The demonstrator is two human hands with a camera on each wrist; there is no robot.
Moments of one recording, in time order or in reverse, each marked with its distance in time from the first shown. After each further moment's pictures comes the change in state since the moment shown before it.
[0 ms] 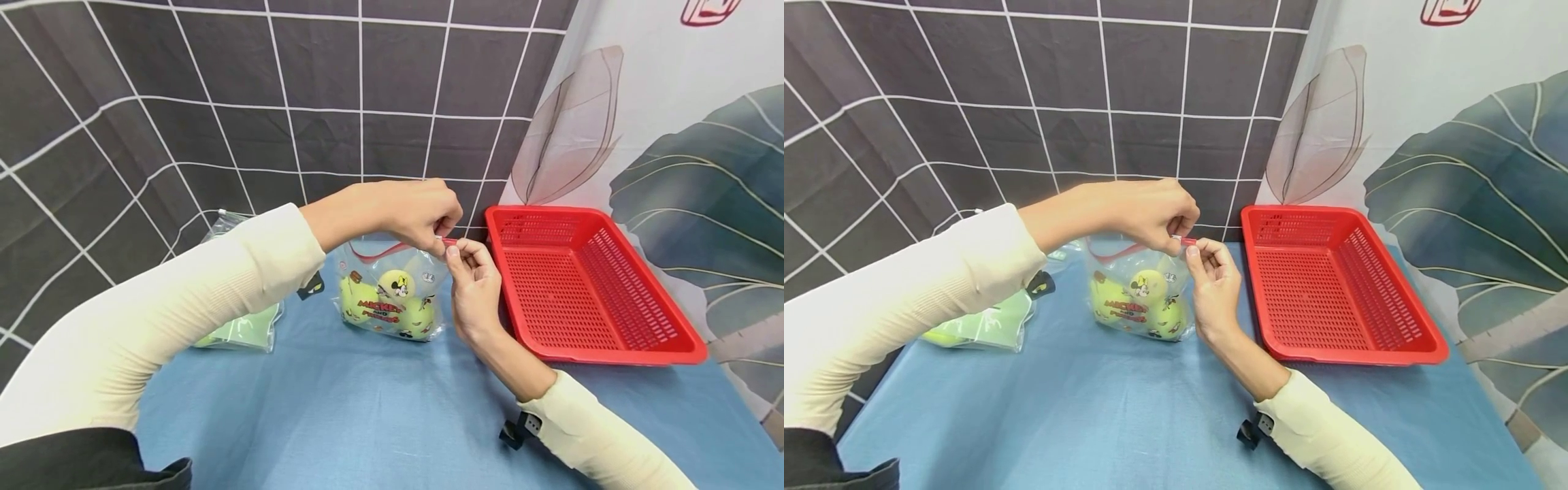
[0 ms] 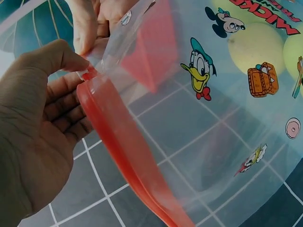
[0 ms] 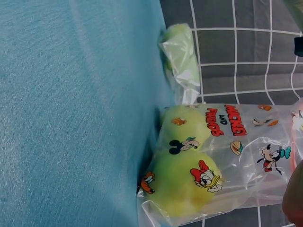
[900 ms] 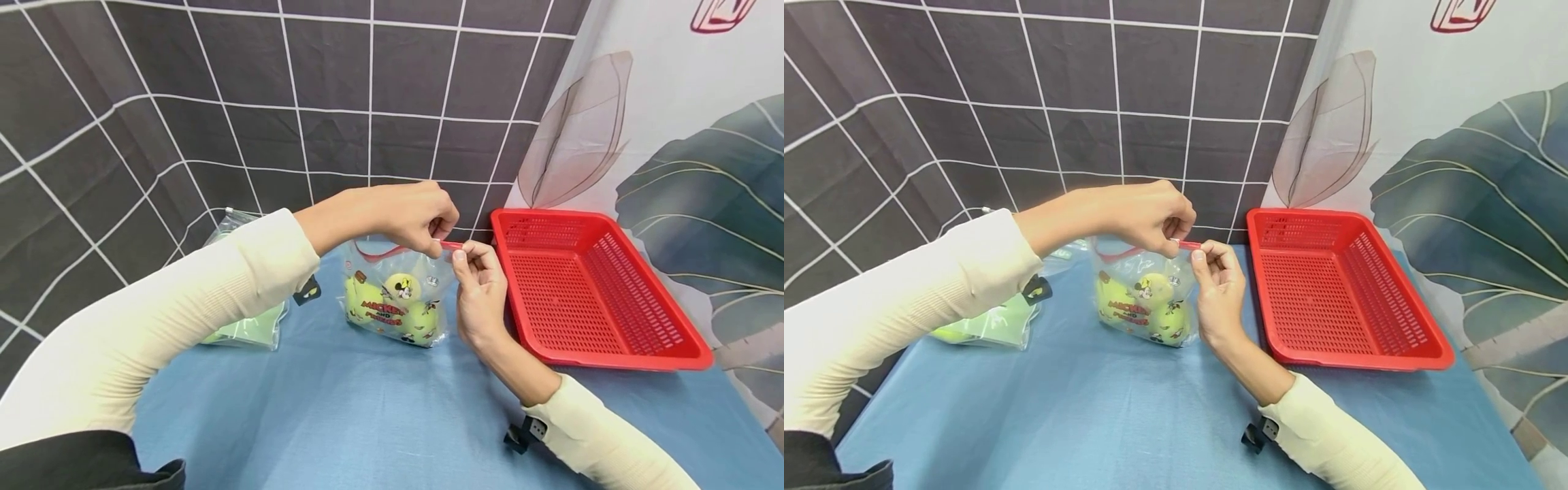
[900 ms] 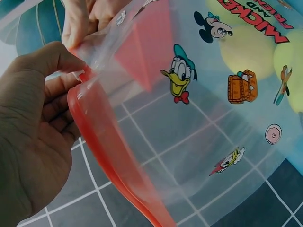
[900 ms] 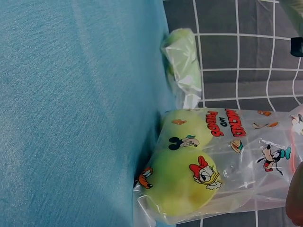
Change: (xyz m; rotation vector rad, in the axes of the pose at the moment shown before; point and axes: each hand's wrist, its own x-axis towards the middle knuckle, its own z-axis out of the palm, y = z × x) left_hand -0.019 -0.005 0.002 -0.064 0.018 -0.031; right_hand -0.005 -0.003 0.003 -0.030 -0.050 -0.062
